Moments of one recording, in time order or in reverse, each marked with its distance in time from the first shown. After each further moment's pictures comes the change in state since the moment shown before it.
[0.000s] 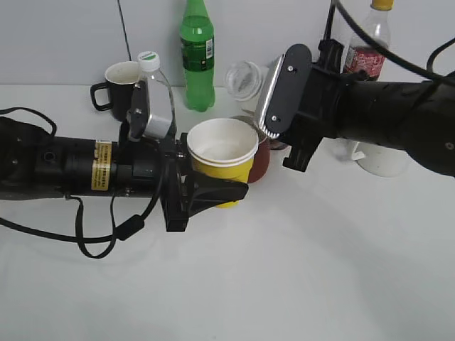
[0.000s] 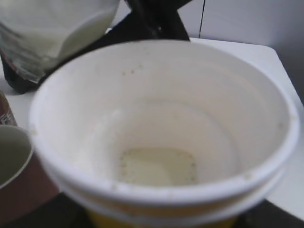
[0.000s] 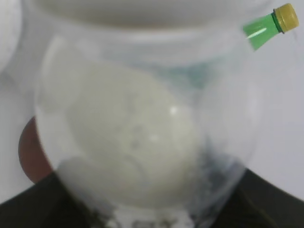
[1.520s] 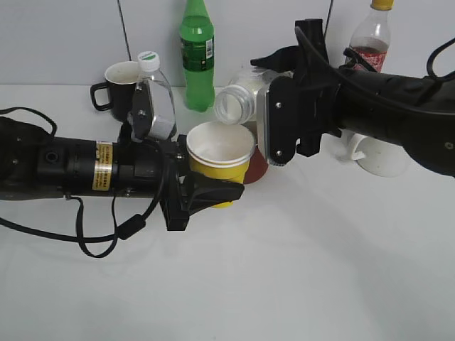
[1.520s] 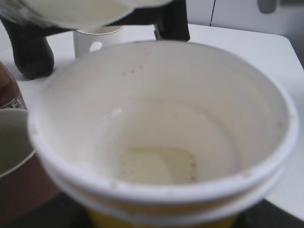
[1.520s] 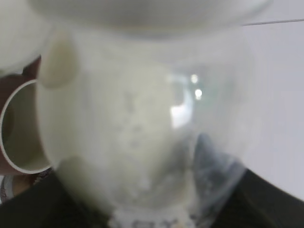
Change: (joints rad) left arm 0.000 0.000 0.000 -0.012 0.057 -0.003; right arm 0.000 0.000 0.000 0.005 -0.126 -0.513
